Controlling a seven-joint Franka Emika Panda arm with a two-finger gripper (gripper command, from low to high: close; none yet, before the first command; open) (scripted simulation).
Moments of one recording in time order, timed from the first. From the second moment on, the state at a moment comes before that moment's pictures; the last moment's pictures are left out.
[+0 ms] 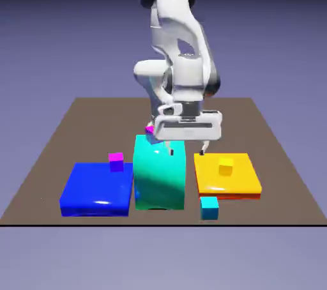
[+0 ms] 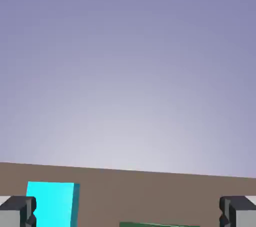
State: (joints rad) arm -0.07 0.02 0.24 -2.41 -0.11 2.63 0.98
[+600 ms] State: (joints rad) arm -0.09 0.60 0.36 -2.12 -0.26 2.47 1.21
